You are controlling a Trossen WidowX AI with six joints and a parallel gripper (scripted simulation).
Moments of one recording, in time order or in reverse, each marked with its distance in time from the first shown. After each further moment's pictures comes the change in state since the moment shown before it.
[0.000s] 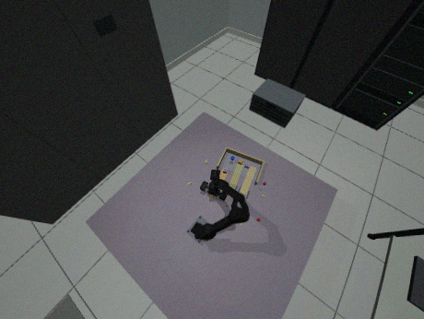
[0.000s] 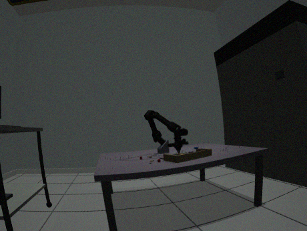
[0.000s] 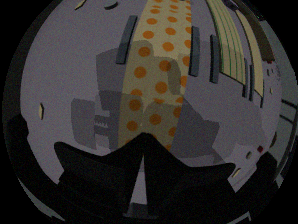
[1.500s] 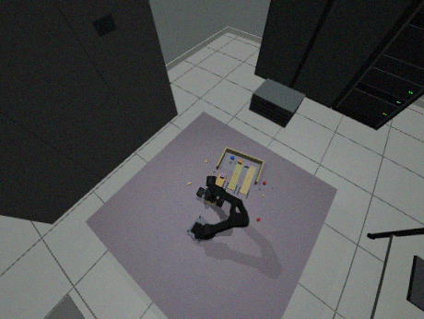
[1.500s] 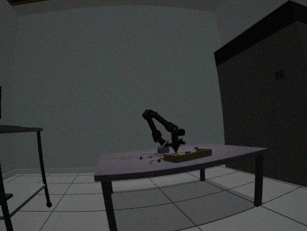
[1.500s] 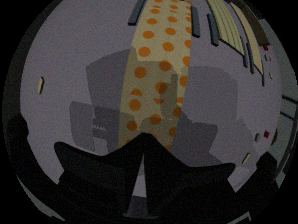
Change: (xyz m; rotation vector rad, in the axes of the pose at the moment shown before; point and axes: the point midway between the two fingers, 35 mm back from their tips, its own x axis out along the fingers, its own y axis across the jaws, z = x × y) arm 0.000 0.000 -0.050 -0.003 0.002 0.000
